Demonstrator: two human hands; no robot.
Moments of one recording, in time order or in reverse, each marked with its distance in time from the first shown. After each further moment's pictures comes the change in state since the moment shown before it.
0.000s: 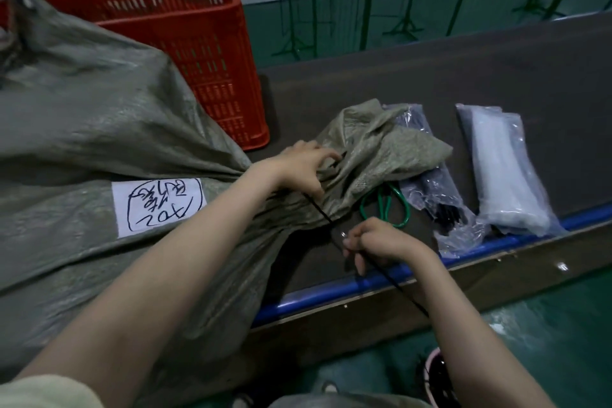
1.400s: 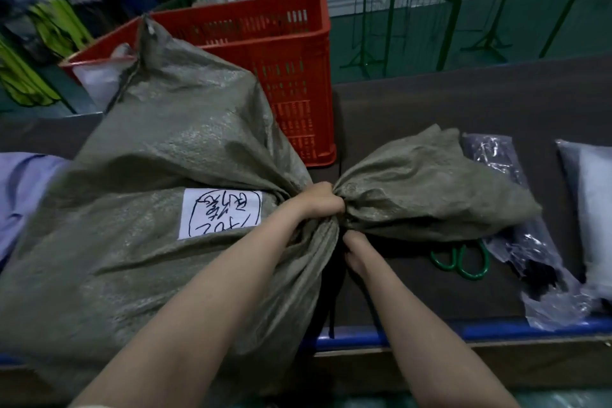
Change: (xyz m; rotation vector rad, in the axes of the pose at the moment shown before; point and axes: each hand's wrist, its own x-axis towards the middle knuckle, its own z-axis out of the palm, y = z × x) left_hand -0.026 -0.061 0.019 -0.601 0.038 -0.529; right_hand 0.129 -0.077 0.089 1.064 0.080 0.056
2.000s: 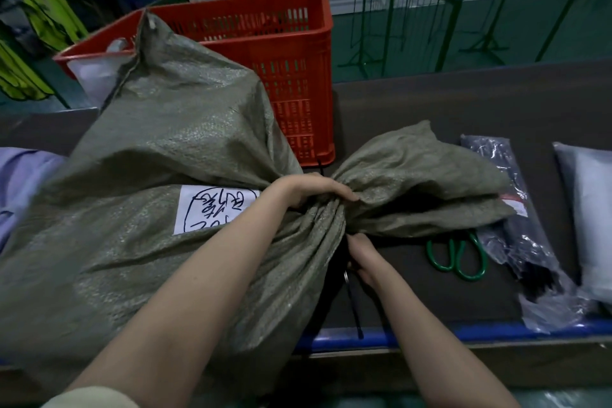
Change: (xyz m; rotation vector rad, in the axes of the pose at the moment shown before) left_hand -0.001 -0.002 -0.029 -0.391 -0.307 -0.115; right_hand -0.015 0.001 -0.018 -0.394 0.023 -0.064
